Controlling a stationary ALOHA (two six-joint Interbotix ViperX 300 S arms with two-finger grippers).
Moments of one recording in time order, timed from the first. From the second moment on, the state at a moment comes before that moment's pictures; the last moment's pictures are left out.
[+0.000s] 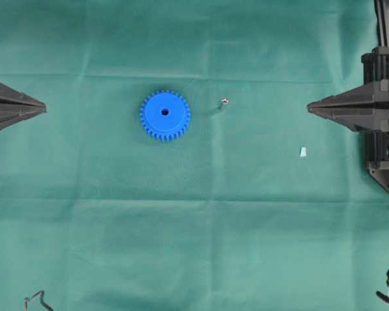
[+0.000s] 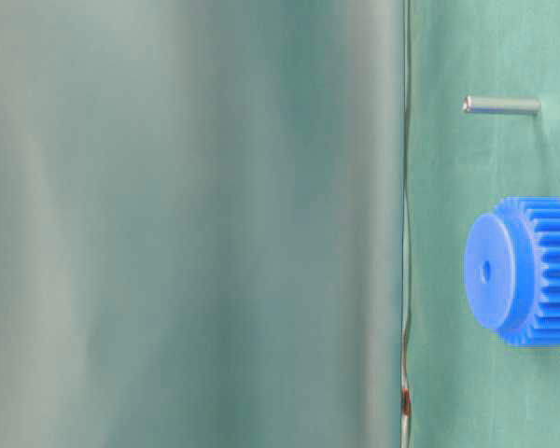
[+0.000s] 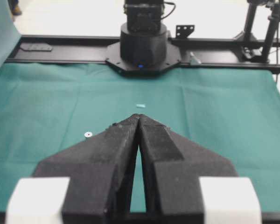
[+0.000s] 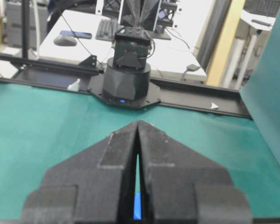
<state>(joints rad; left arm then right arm) 0.00 -0.97 1.18 0.00 -0.29 0.00 0.00 -0.96 1.17 0.00 -0.30 0.00</state>
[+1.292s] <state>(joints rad) 0.00 -0.97 1.16 0.01 -0.23 -0.01 -0.19 -0.22 1.08 0.15 -0.47 0.01</state>
